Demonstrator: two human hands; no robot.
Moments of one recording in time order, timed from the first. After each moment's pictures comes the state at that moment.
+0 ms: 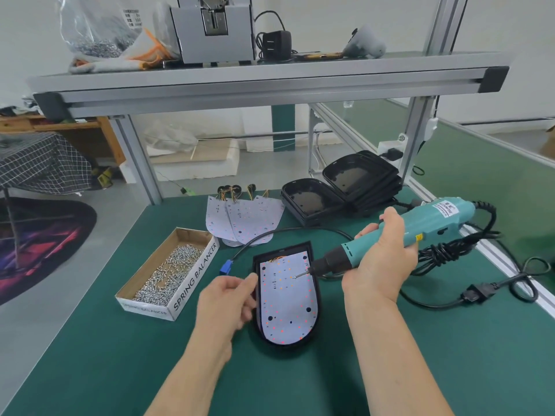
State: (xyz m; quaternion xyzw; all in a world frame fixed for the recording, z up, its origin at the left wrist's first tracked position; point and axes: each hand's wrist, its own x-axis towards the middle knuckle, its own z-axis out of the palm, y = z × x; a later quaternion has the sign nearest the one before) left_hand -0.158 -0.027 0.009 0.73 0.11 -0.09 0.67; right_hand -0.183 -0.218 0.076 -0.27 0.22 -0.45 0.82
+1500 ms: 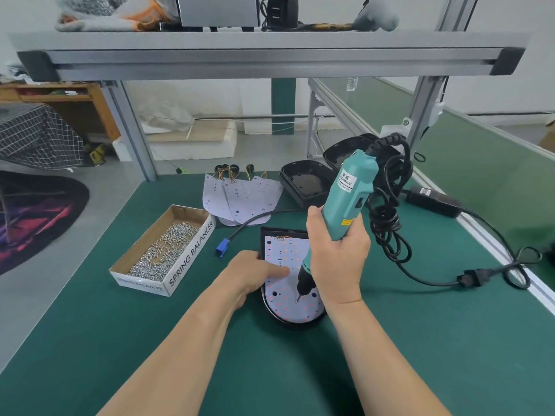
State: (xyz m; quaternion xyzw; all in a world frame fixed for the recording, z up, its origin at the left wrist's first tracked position) left_hand -0.120 -0.058 0.001 0.80 0.02 -0.27 0.54; right_hand -0.179 -0.181 0.041 -0.63 0.09 -0.46 0.62
